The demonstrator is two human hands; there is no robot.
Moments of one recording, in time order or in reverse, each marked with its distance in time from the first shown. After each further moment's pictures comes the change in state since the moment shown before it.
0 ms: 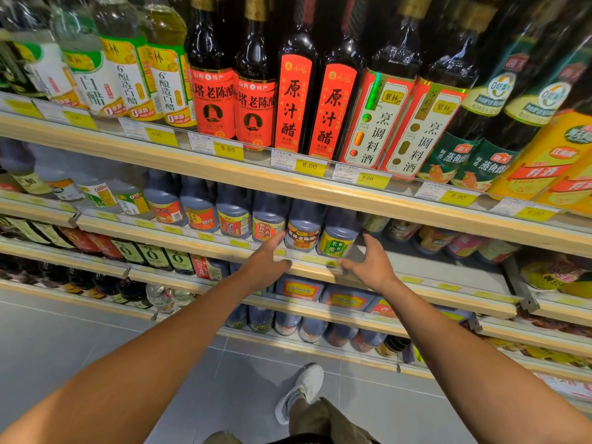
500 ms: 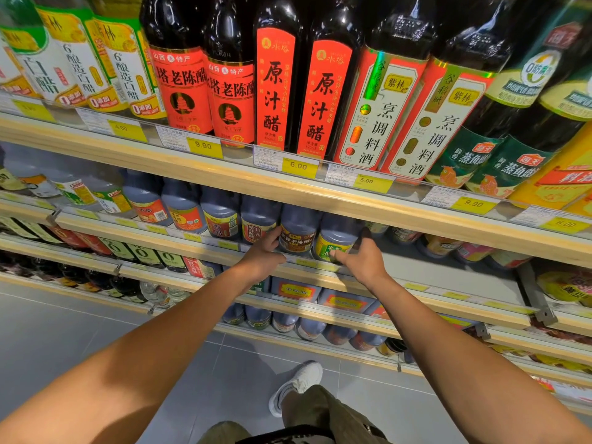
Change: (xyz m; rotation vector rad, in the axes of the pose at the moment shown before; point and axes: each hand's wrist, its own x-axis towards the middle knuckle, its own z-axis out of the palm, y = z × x) left_hand 0.056 0.000 0.013 -0.300 -0.057 -0.092; right_hand 0.042 -0.002 0.012 0.211 0.023 0.047
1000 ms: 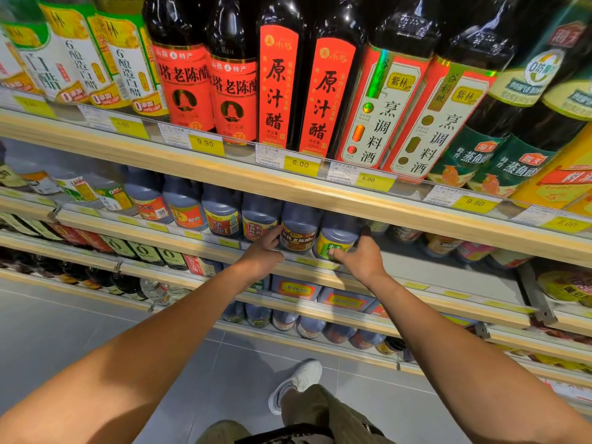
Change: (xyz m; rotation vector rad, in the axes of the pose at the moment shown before) left_hand -0.002 -0.001 -0.003 -0.022 0.020 -0.047; right_hand -0.002 -0.006 0.001 -0.052 0.001 -0.008
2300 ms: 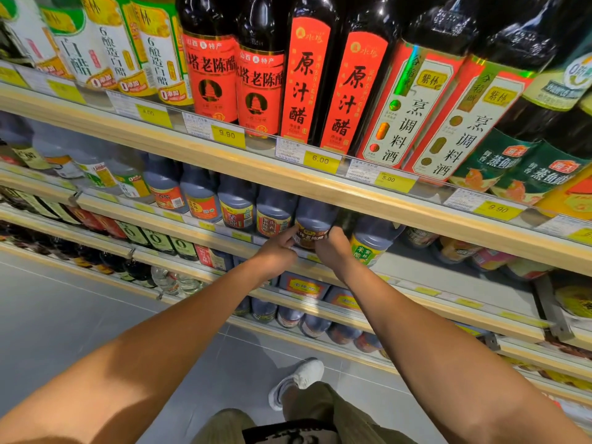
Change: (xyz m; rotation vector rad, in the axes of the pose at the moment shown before) left_hand 0.004 -0.006 0.006 -0.072 -0.004 -0.009; right_hand 0.012 -0.054 0.056 -0.105 -0.241 0.085
